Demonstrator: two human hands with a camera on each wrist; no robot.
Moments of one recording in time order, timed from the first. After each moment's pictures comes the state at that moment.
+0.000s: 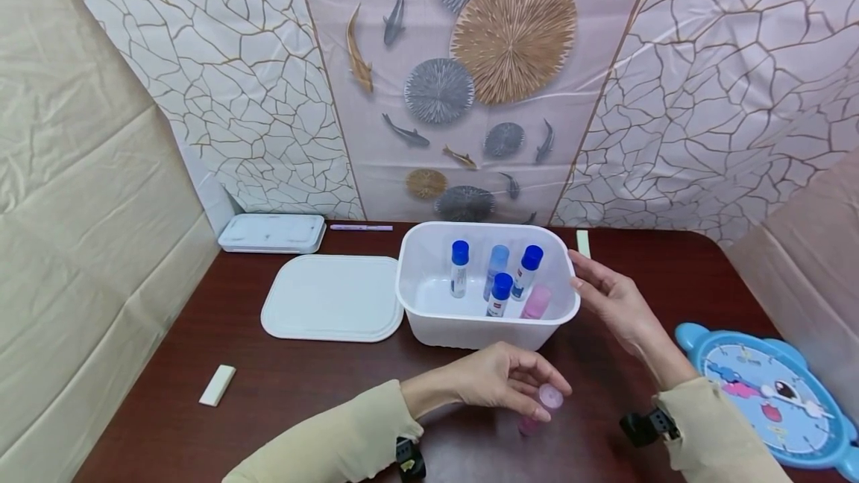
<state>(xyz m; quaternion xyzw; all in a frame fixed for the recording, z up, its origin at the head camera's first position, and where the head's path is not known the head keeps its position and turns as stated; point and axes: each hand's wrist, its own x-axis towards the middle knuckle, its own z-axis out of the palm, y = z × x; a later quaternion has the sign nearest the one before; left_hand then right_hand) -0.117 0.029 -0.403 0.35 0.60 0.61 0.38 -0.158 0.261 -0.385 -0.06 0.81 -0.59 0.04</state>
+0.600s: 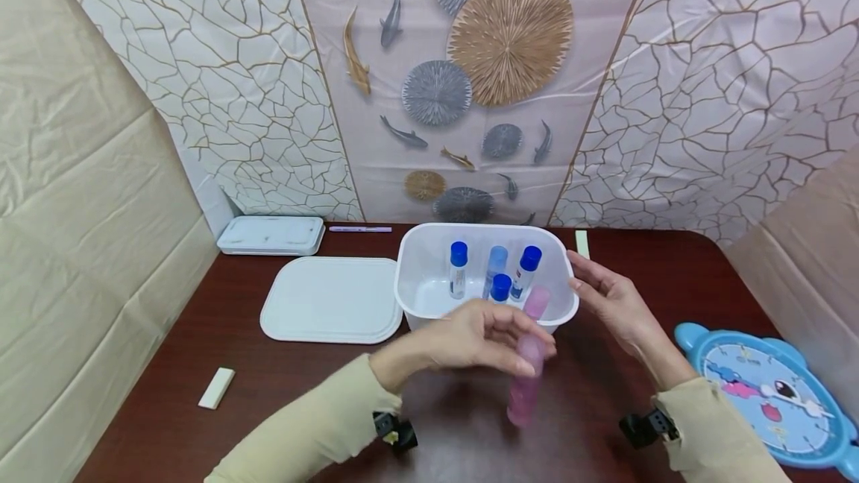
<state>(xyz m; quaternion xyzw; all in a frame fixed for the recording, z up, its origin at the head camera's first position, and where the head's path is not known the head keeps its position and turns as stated) -0.139 0.002 -0.346 0.40 0.61 0.62 0.30 -0.159 0.261 -0.384 -0.05 0.81 -0.58 0.04</state>
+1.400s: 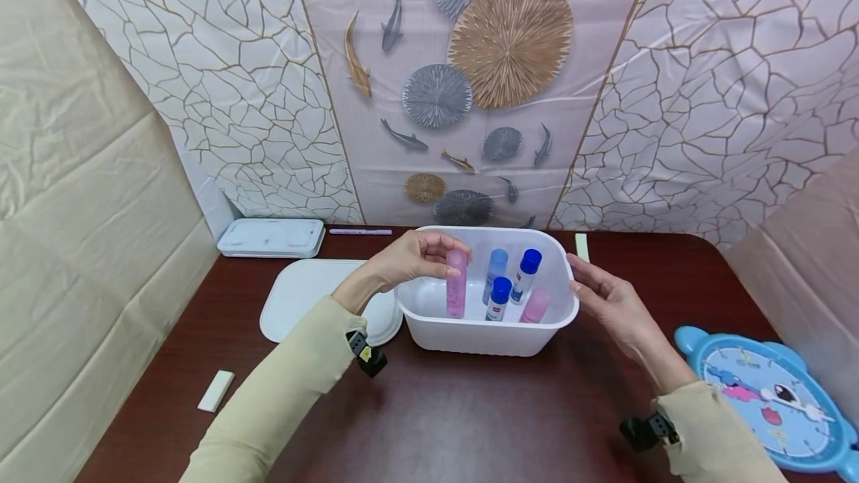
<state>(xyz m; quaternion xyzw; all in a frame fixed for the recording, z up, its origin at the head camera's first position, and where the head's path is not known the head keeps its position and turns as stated) -0.236 -0.060 -0.346 0.29 0.70 0.61 0.23 -0.159 0.261 -0.384 -0.05 0.81 -0.58 0.04</state>
